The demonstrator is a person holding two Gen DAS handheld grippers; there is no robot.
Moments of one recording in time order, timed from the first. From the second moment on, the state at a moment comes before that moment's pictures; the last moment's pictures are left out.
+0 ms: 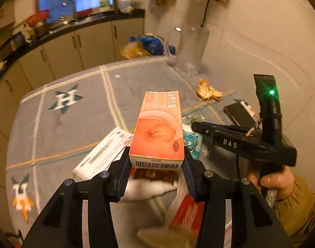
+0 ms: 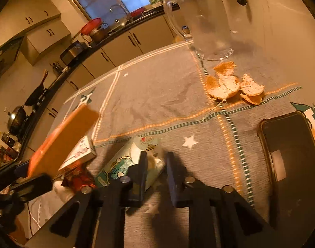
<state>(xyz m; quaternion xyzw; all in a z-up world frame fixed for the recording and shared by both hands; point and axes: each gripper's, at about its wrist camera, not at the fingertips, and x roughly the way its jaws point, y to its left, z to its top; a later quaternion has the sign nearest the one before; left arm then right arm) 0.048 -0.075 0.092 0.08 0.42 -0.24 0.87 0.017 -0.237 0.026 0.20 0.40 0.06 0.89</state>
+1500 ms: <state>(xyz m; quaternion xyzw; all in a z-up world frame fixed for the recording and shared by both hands) -0.306 0.314 0.095 -0.17 0.30 0.19 0.92 -0.131 0.032 0.128 0.01 0.33 0.29 0.90</state>
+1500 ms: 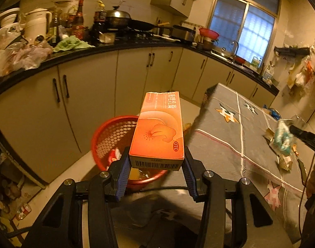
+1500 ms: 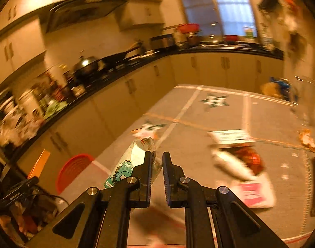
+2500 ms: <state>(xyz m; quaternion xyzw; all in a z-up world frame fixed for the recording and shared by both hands) -0.253 0.420 0.032 -0.23 0.34 0.16 0.90 -0.099 0.324 0.022 -0.07 0.45 0.38 0.80</state>
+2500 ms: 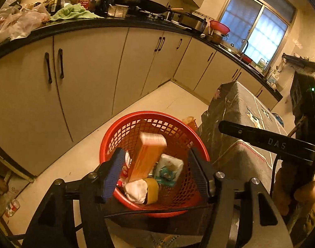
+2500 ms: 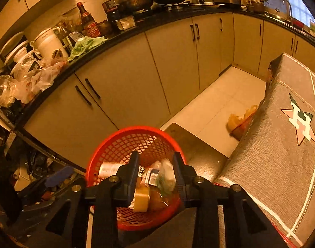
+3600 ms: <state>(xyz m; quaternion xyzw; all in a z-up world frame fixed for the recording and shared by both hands) -0.304 0.264 0.170 -0.09 0.27 0.22 0.93 -0.179 -0.008 0.088 0.03 0.37 0.27 0.89</state>
